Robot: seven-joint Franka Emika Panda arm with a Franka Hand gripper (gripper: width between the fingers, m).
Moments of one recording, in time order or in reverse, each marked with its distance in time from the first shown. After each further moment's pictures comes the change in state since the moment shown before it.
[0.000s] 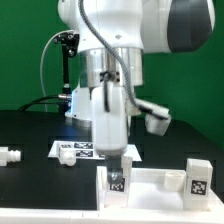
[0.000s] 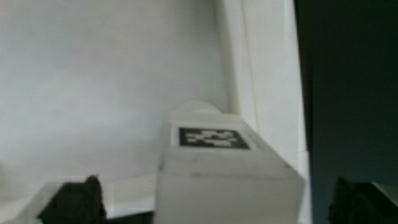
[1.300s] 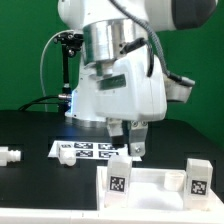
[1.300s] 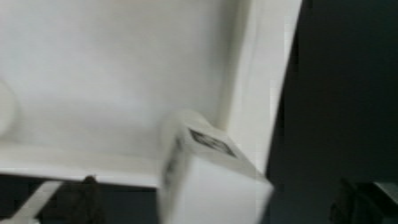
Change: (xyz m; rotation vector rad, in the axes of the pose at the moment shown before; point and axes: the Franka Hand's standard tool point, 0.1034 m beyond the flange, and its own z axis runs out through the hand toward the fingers) arm -0.025 0.020 -0.029 -0.004 -0.038 -0.173
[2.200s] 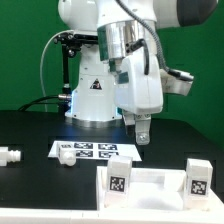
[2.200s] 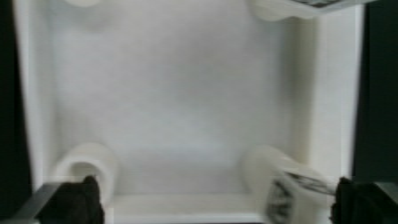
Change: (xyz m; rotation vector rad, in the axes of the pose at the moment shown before) arm -0.026 0.055 0.004 -0.047 -0.012 0.128
